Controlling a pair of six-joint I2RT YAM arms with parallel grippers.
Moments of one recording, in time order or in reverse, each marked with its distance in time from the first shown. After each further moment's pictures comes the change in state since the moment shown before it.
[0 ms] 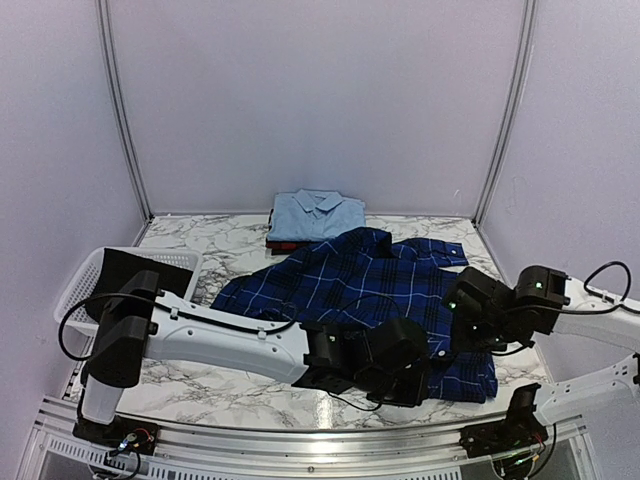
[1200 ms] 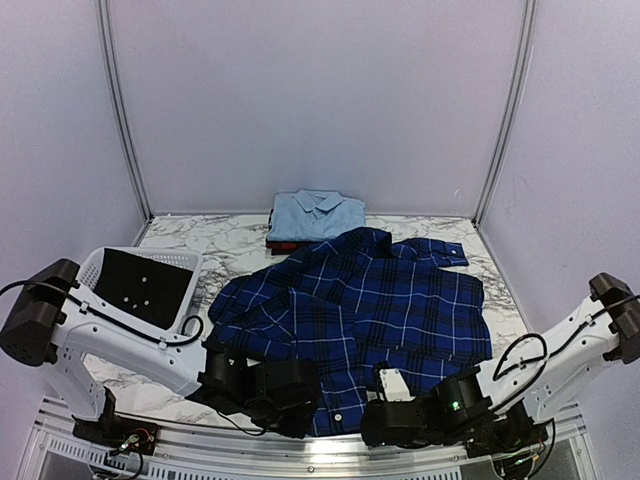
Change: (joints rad) left arm -0.019 -0.441 -0.724 -0.096 -0.095 -0.047; right arm 0.660 0.426 -0.188 0.745 -0.070 0.372
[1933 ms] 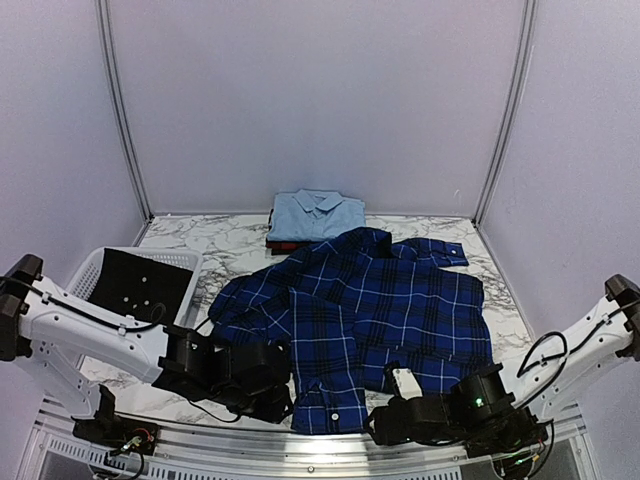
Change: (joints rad) left arm 0.051 -0.206 -0.121 -0.046 -0.076 0.006; right arm 0.000 -0.147 -0.103 0.045 -0.029 -0.025
